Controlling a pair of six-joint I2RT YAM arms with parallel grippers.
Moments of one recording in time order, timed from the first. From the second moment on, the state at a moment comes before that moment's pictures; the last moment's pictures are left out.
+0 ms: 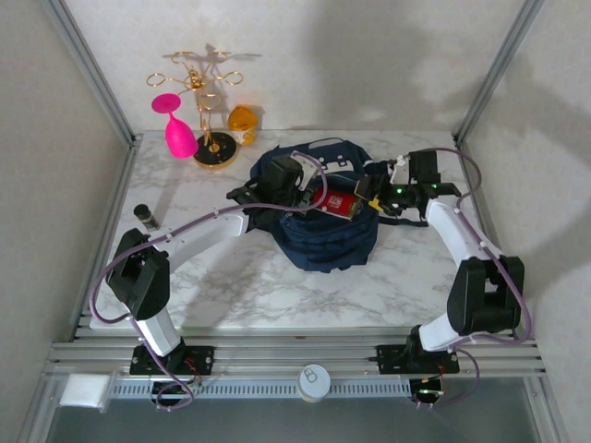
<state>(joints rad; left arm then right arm) -0.70 1.73 1.39 -0.27 -0.06 -0.13 0.10 1.49 1.15 -0.55 -0.60 0.50</state>
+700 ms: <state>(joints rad) -0.72 1.73 1.39 -0.27 -0.04 -0.19 0.25 1.58 1.05 -0.29 -0.54 0.64</state>
